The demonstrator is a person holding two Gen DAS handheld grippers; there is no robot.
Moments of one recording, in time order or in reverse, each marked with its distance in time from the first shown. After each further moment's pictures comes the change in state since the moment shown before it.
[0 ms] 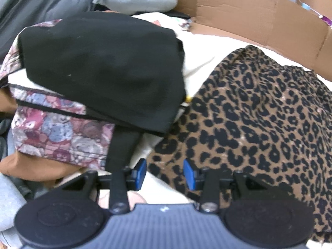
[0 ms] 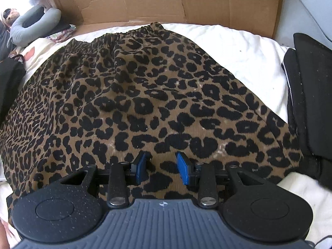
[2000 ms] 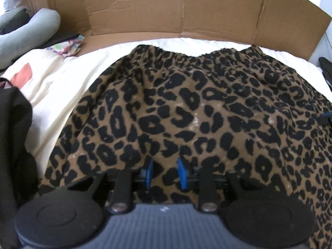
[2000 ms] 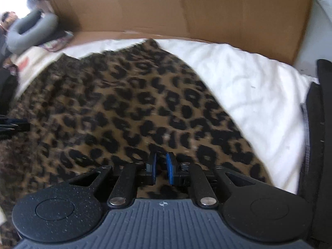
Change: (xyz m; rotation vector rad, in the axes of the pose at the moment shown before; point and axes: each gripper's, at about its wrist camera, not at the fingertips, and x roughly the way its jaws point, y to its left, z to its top) left arm 0.064 -0.173 0.065 0.302 -0.009 -0.221; right arm 0.047 -0.024 0.068 -0.028 -0.031 0.001
